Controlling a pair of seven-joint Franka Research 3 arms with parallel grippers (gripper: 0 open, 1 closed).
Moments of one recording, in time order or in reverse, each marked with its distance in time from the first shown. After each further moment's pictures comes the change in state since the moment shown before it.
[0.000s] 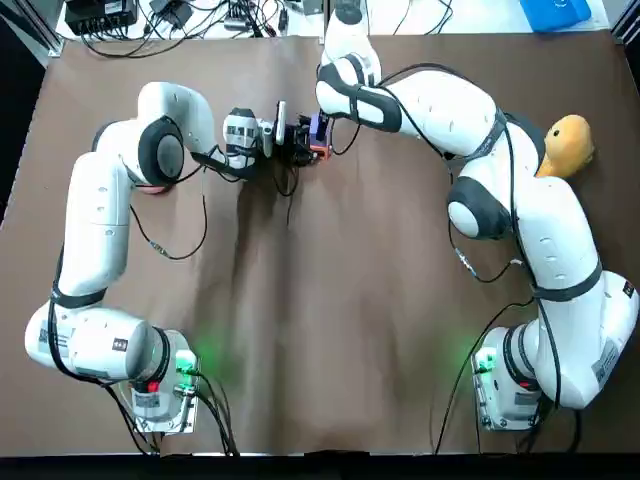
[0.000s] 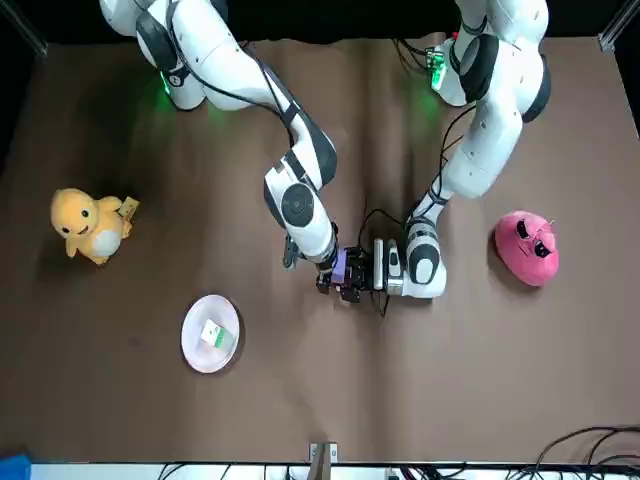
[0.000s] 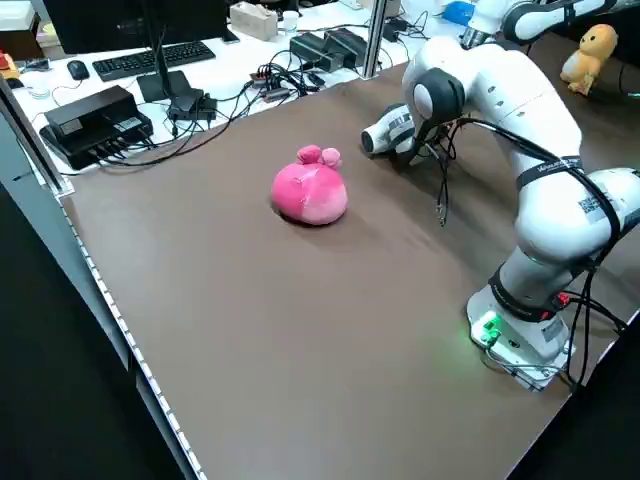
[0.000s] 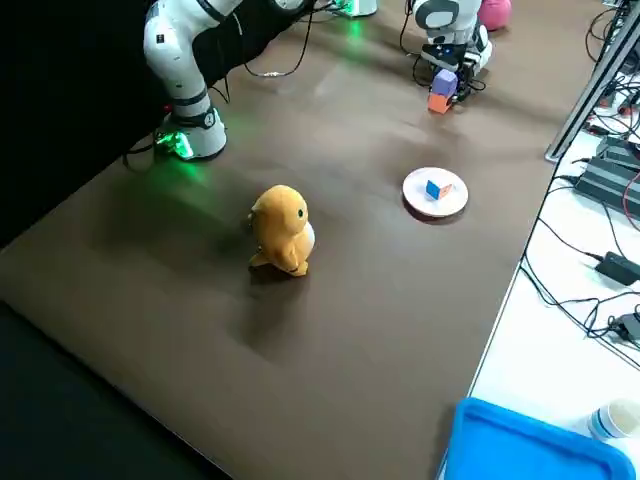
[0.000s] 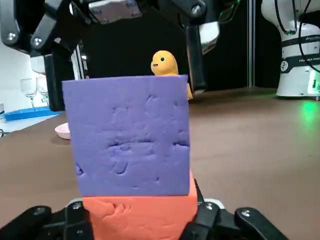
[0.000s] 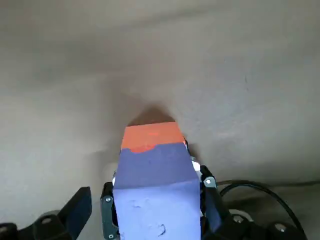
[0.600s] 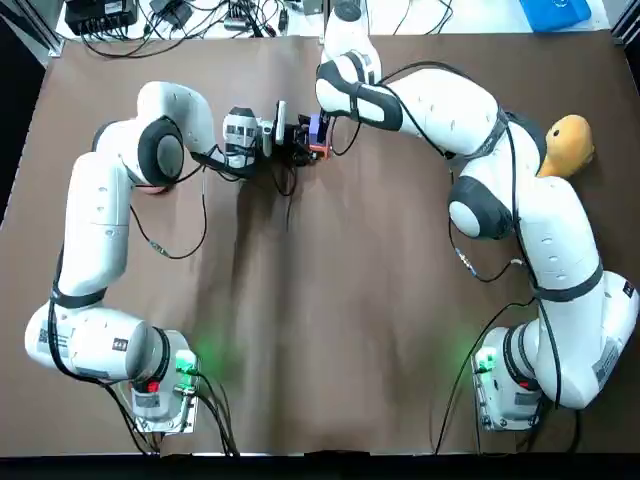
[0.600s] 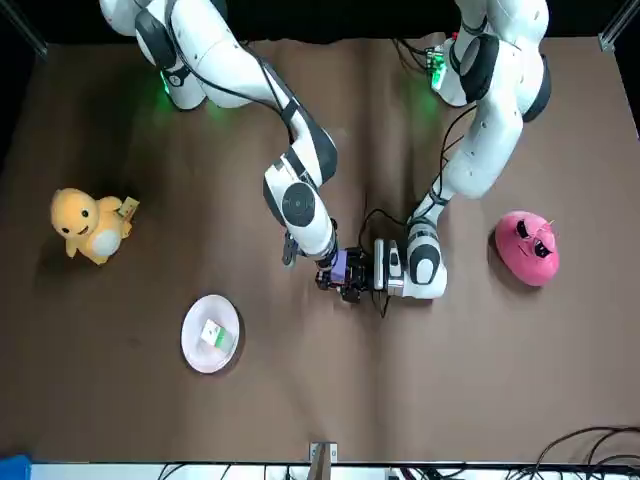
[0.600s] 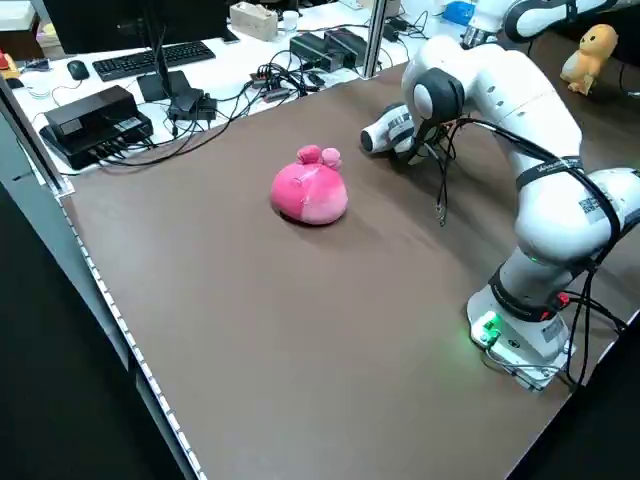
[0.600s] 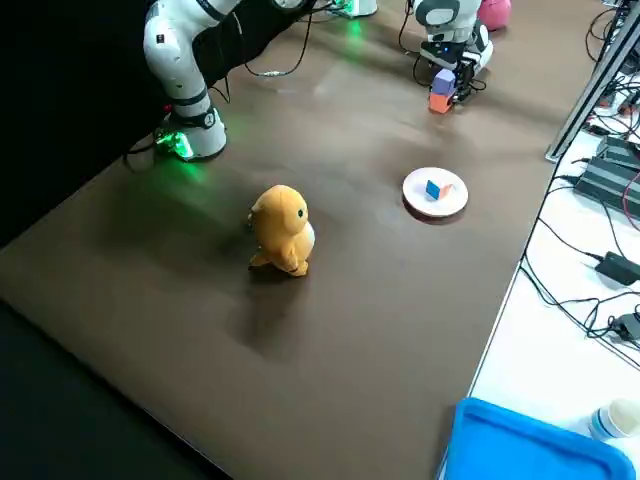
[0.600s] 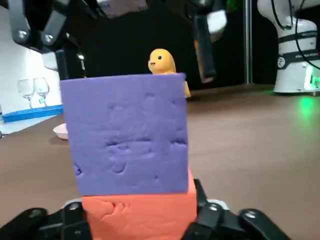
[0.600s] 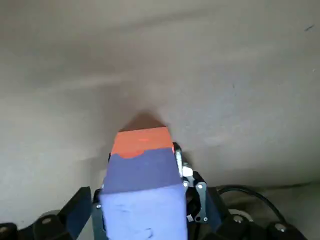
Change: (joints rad) left arm 0.002 0.000 0.002 0.004 0.020 0.000 0.009; right arm 0.000 -0.008 0.002 0.000 0.001 -0.036 0.000
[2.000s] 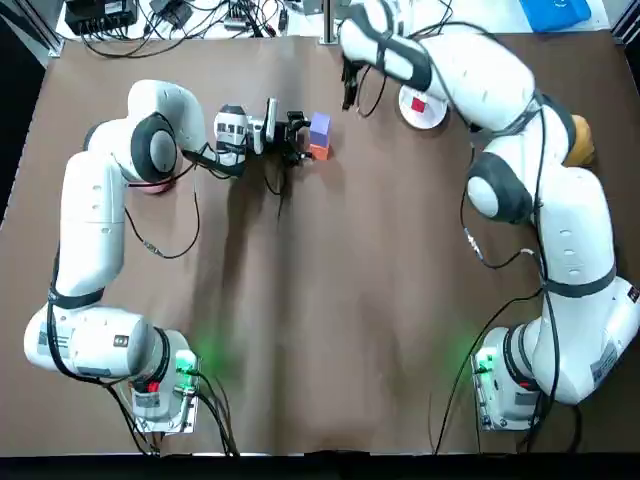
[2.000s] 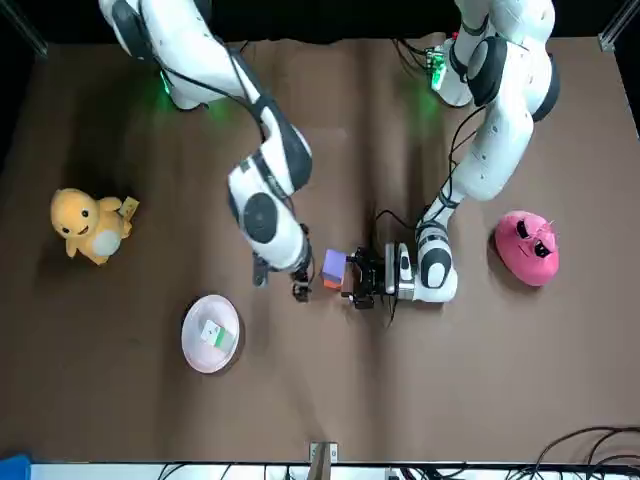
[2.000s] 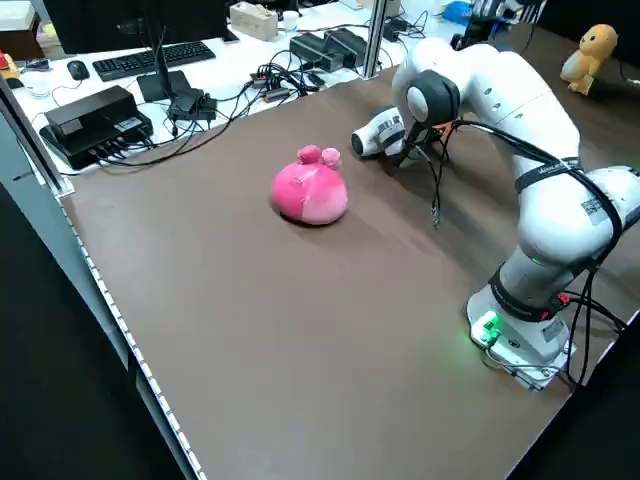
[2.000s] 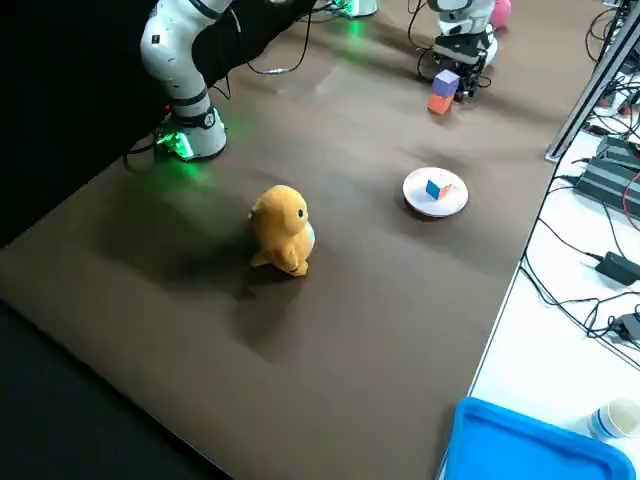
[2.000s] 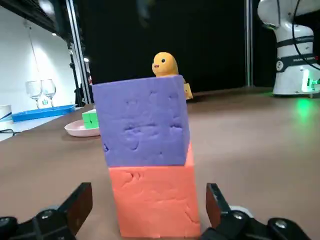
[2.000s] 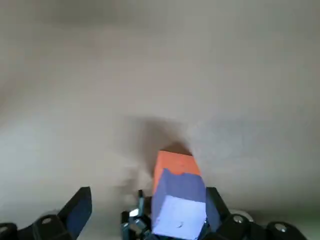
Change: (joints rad) left arm 0.063 -0.004 0.001 -0.015 0.047 -0.039 -0.003; right arm -0.138 -0.116 -0.003 0.028 0.000 -0.173 -0.364
